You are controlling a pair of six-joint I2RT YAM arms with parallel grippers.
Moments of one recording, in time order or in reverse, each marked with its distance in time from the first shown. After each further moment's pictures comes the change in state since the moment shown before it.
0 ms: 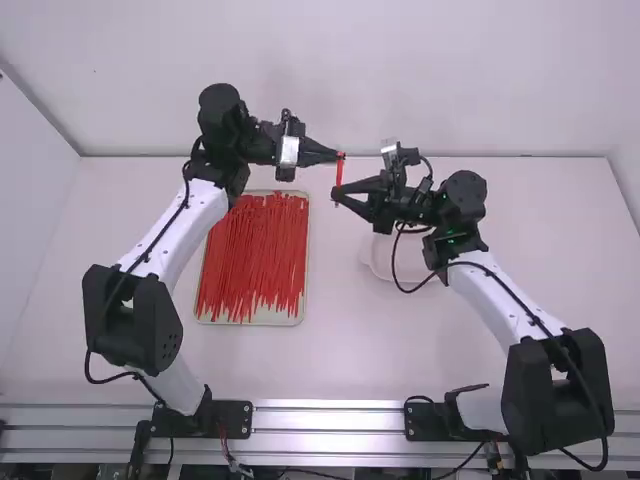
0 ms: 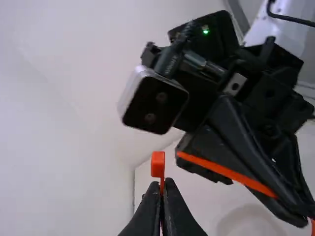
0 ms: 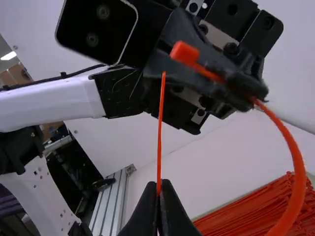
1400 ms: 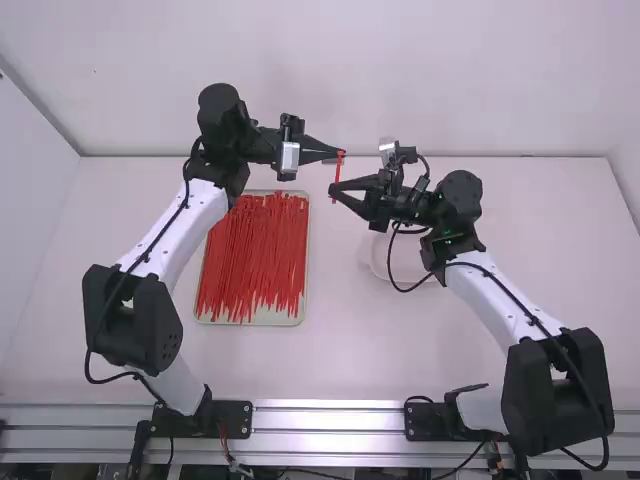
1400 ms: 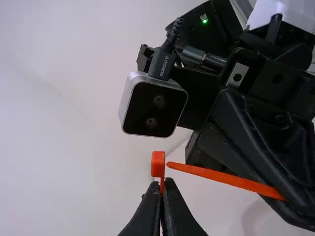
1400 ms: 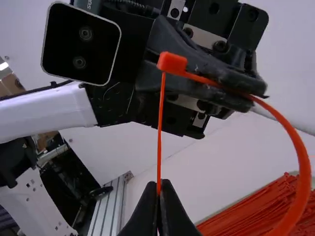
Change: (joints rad) left arm 0.000 0.000 0.000 0.015 -0.035 0.096; right arm 0.019 0.000 0.000 -0.018 0.061 0.015
